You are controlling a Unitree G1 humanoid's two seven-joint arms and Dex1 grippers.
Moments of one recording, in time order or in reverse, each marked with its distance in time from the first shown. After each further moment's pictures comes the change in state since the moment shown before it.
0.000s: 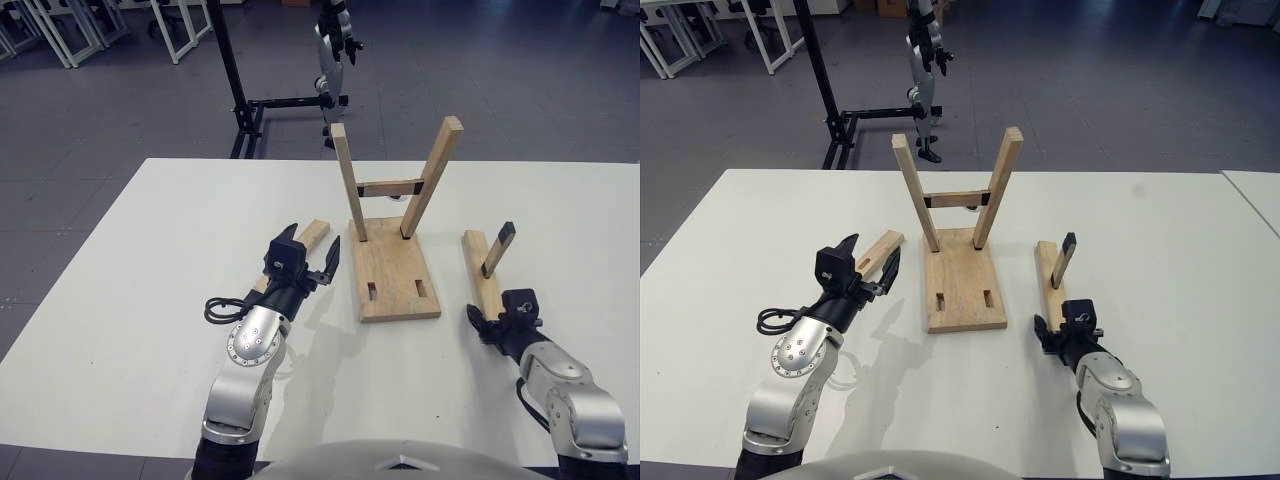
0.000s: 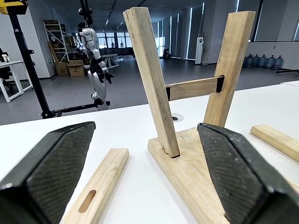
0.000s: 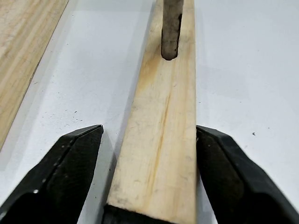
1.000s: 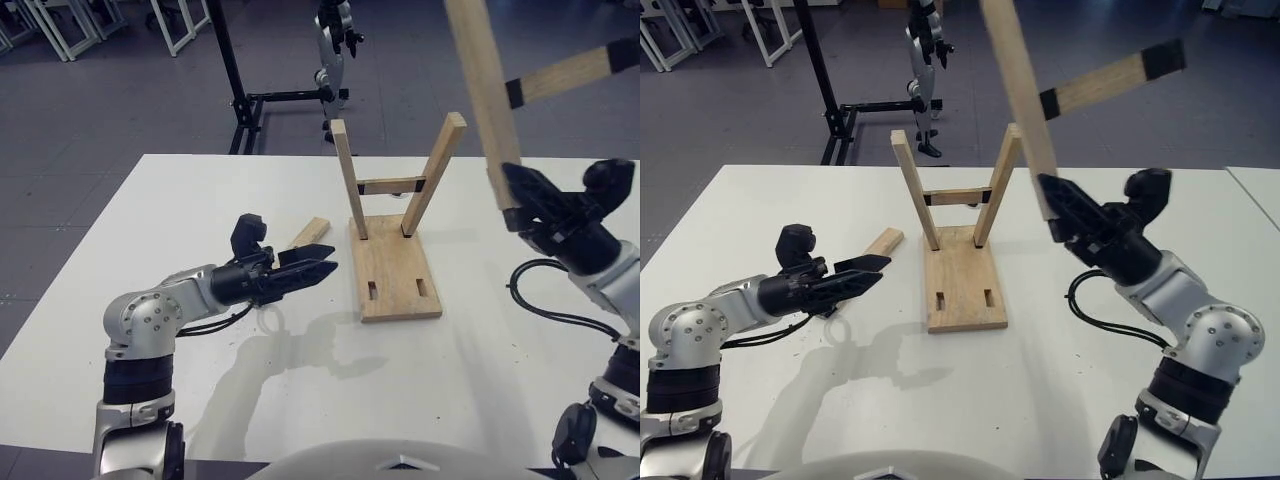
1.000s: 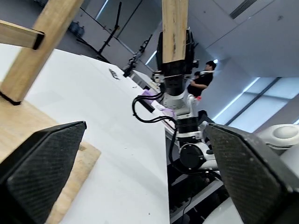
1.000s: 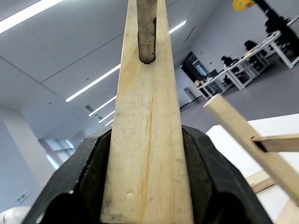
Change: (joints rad) left arm -0.372 0.391 0.362 0.341 -1.063 0.749 -0.839; right arm -0.567 -0.126 -0.351 0.237 1.267 0.397 0.409
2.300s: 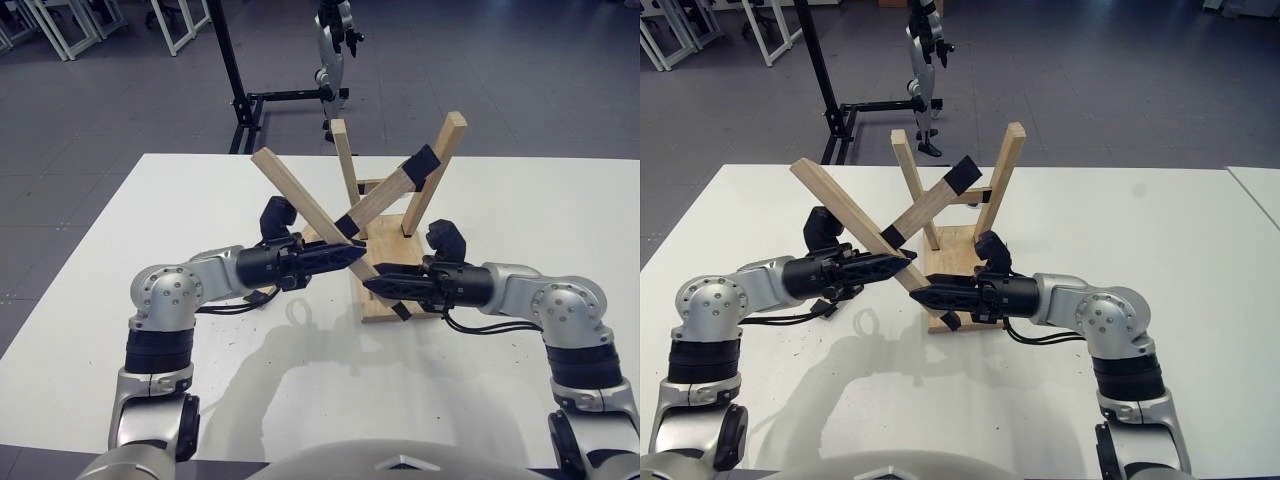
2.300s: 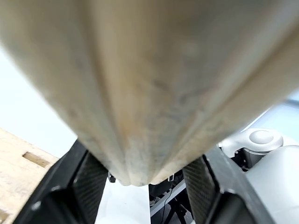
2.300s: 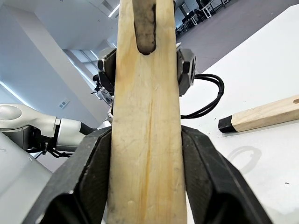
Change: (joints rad) left arm -0.128 -0.035 -0.093 0.051 -0.054 0.034 0.083; right arm -0.013 -0.011 0.509 -0.054 -0.389 -0.063 0.316
